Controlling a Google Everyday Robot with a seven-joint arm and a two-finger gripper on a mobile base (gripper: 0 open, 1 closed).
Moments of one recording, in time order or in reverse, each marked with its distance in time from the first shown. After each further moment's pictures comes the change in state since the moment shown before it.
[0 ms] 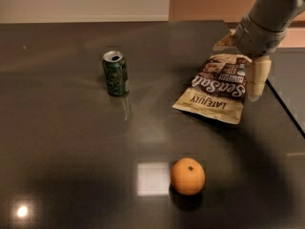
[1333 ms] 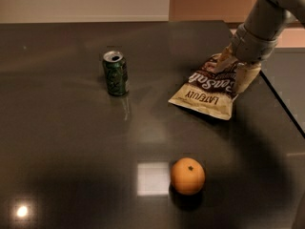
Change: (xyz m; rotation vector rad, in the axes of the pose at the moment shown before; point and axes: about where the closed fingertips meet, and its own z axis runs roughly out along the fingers) arm 0.016 -0.013 0.035 -0.036 -0.021 -0.058
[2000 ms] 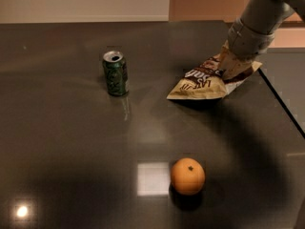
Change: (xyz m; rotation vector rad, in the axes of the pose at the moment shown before) arm -0.016 -0.010 -0.014 0.031 -0.001 -0.050
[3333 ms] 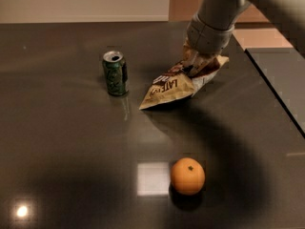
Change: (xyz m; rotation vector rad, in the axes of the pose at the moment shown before) arm -0.096 -0.039 -0.001 0.055 0.038 -0.435
